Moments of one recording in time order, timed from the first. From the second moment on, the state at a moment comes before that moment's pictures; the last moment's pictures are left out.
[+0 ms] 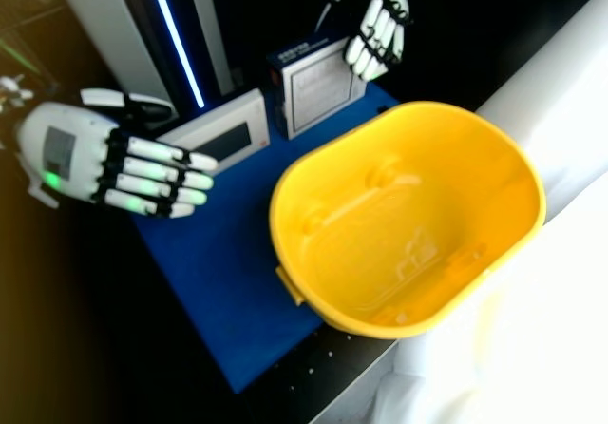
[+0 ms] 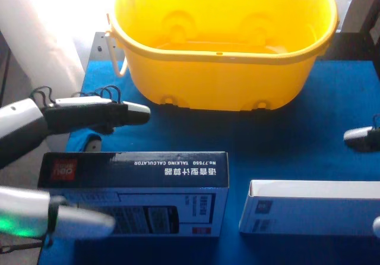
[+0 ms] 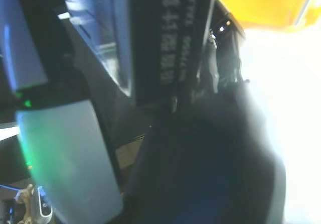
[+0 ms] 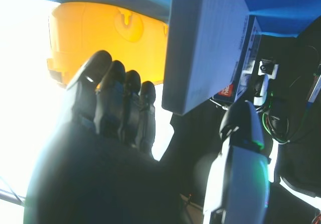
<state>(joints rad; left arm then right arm) 1.16 -0.69 0.76 0.01 -1.11 0.42 -1.52 -0.76 0.76 -2.91 -1.40 2.85</state>
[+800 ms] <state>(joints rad) 1.16 -0.75 0.79 0.00 -1.02 0.42 -1.51 -0.79 0.76 -2.90 -1.40 2.85</state>
